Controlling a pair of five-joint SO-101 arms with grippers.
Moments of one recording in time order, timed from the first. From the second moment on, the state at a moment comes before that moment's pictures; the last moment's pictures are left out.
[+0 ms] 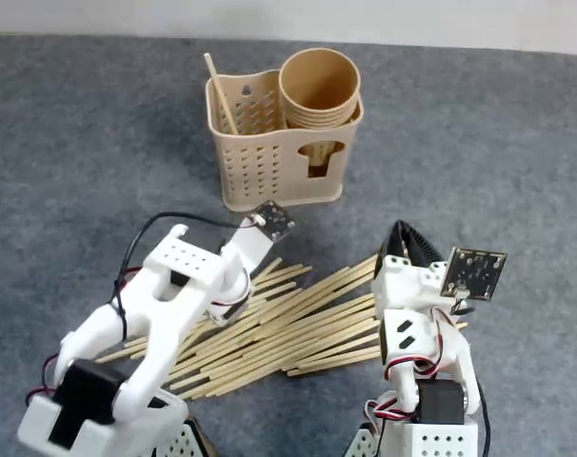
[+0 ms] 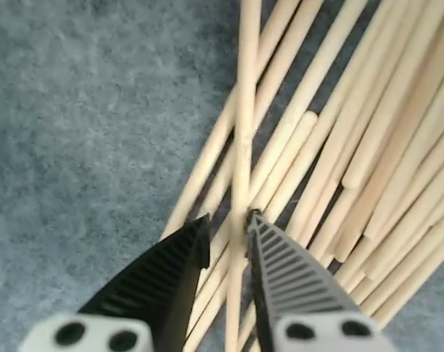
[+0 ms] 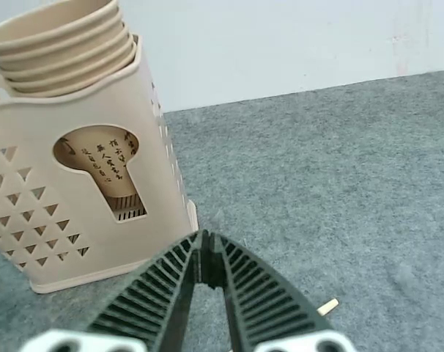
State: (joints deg) left arm 15.9 -10.1 46.7 63.2 -15.7; right arm -4.2 -104.3 89.0 36.5 -6.6
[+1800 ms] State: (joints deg) left arm 13.7 -39.9 13.3 63.3 -4.6; right arm -4.2 -104.6 89.4 36.5 -6.6
